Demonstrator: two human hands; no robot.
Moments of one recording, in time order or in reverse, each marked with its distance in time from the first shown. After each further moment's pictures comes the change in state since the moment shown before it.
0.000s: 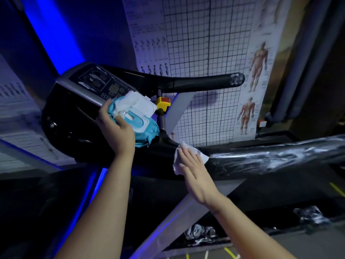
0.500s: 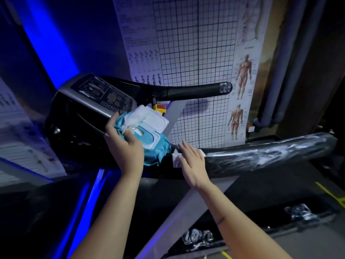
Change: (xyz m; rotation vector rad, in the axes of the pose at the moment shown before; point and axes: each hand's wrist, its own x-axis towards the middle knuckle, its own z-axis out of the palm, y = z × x) left_hand -0.046 0.039 -0.039 -0.088 -0.037 0.042; right_hand 0.014 -0.007 0.005 -0.095 0.195 0.116
